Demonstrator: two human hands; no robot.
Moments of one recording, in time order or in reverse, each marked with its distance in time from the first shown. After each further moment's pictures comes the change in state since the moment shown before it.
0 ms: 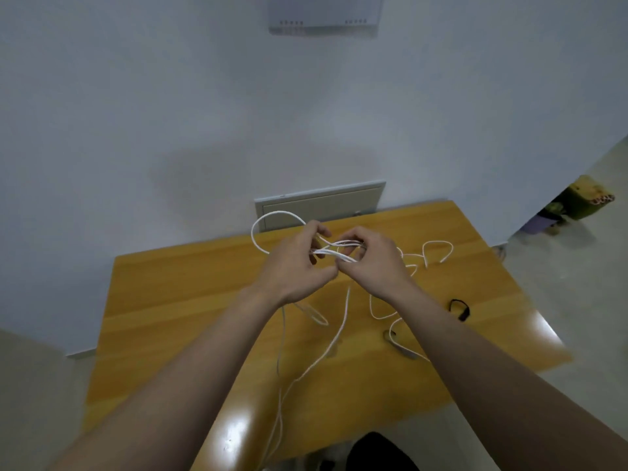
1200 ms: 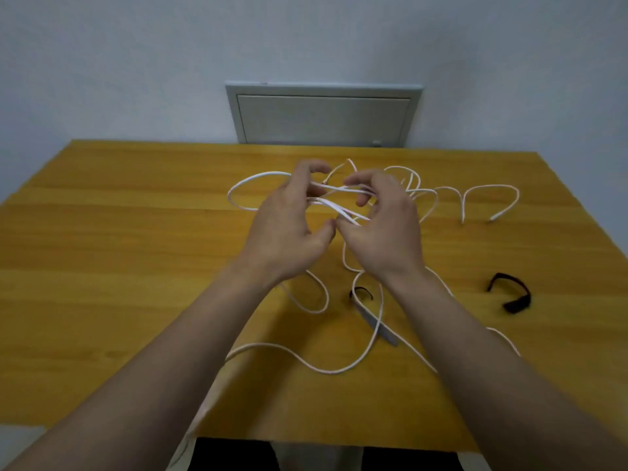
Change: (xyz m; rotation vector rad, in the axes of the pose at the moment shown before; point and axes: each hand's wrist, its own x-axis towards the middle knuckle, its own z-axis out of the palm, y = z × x) left_hand 0.010 -0.097 0.295 0.148 0.489 0.089; right_hand -0.007 0.290 0.065 0.168 0.201 -0.451
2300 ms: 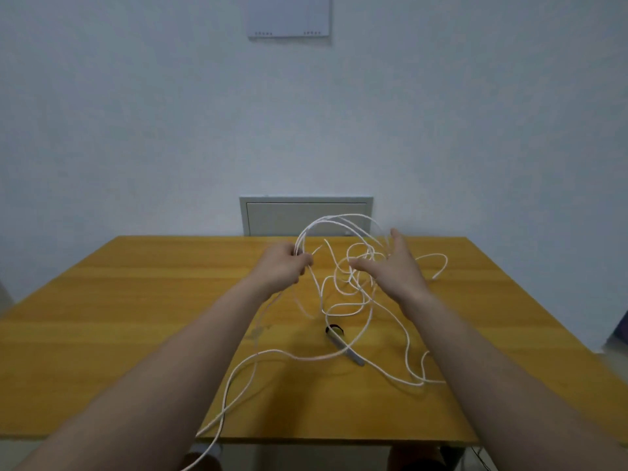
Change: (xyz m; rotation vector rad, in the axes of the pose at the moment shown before) left_hand -0.011 0.057 -0.023 -0.104 -0.125 -0.384; right_hand -0.031 -0.018 -0.100 0.119 -0.056 0.434
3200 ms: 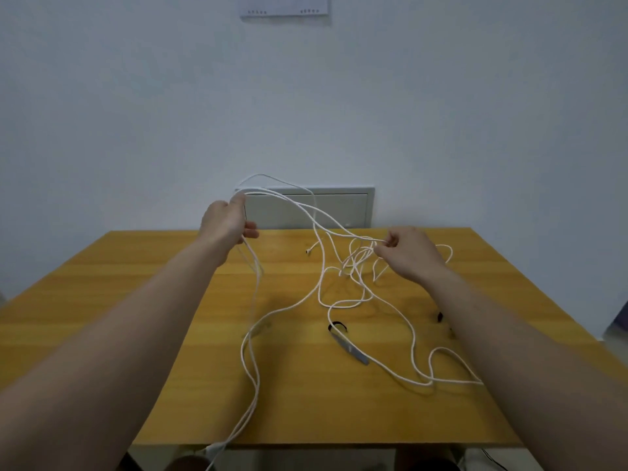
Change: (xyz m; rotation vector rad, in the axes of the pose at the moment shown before) left_hand 0.037 -0.006 -0.072 -0.301 0.384 -0.157; right_hand 0.044 0.005 -0.017 -0.475 -0.022 -0.136
